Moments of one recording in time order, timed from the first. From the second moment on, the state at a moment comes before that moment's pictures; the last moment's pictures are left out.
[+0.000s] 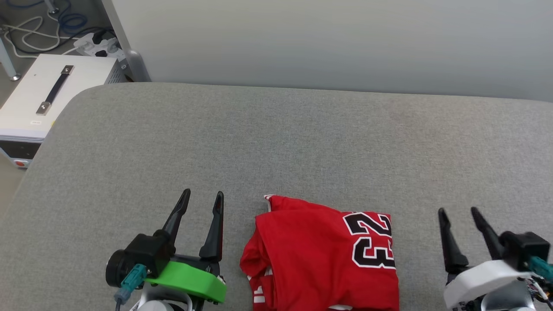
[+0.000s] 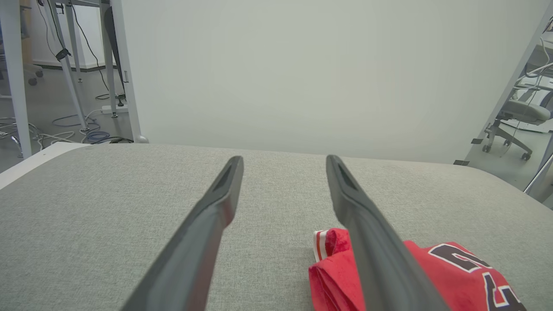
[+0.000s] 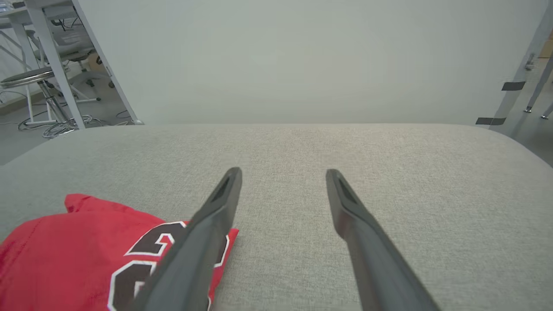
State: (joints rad) left arm 0.00 0.07 -0.14 0.06 -0.22 -0.13 -0.26; right arm 0.06 -0.11 -0.04 0.01 0.19 0.13 -0.09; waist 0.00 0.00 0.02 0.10
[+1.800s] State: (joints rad) left arm -0.08 0.06 -0.19 0.08 -0.21 -0.13 -0.26; right arm -0.14 -0.26 0.25 0.02 0.28 0.13 0.76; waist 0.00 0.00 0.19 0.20
